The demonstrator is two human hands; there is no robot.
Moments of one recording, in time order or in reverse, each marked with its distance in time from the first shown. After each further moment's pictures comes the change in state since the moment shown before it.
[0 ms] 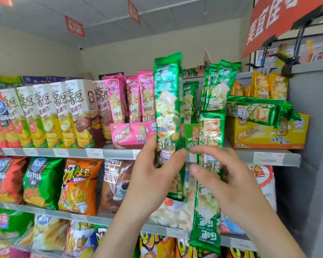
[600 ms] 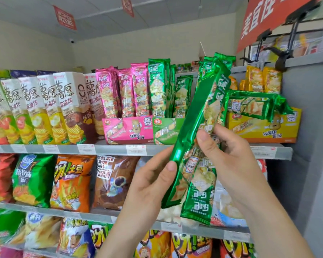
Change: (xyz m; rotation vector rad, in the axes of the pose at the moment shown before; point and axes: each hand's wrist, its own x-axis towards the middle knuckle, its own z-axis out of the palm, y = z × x) left_hand -0.028 -0.014 0.004 -0.218 -0.154 -0.051; right_hand 0.024 0.000 -0.005 0.149 0.075 -0.016
